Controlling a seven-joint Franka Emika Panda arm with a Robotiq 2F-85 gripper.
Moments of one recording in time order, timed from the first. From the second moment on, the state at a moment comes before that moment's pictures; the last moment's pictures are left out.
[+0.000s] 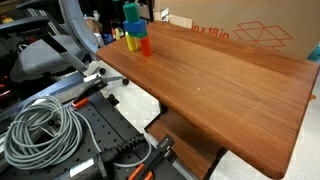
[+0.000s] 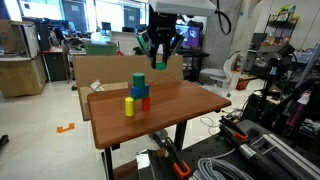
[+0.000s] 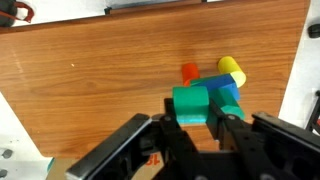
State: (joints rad) arm 0.07 -0.14 0.22 -2.53 -0.23 2.56 0.53
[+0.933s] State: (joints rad) arm 0.10 0.03 0.23 -2.38 -0.32 2.53 0.56
